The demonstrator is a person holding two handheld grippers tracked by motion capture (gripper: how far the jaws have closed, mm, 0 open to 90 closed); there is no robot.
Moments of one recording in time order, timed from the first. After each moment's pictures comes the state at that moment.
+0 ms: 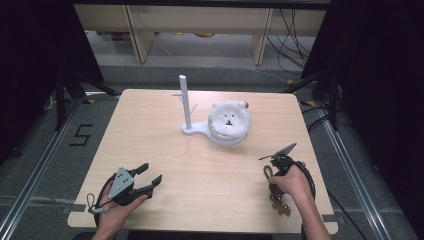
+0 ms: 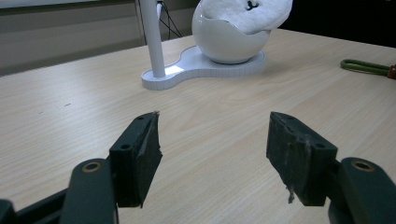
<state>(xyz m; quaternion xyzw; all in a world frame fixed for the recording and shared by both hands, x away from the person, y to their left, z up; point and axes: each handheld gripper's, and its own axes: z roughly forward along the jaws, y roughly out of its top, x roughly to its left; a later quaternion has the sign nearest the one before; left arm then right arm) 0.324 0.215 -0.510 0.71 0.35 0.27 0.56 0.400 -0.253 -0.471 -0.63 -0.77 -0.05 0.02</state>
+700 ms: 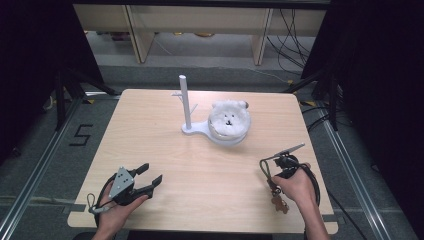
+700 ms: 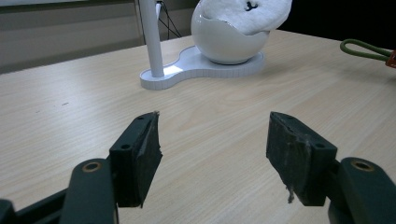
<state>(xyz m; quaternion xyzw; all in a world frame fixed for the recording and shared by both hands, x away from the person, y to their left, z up) 0.324 0.215 -0.510 0.70 0.35 0.26 0.56 0.381 -0.256 -0.448 -0.61 -0.78 -0.16 -0.03</state>
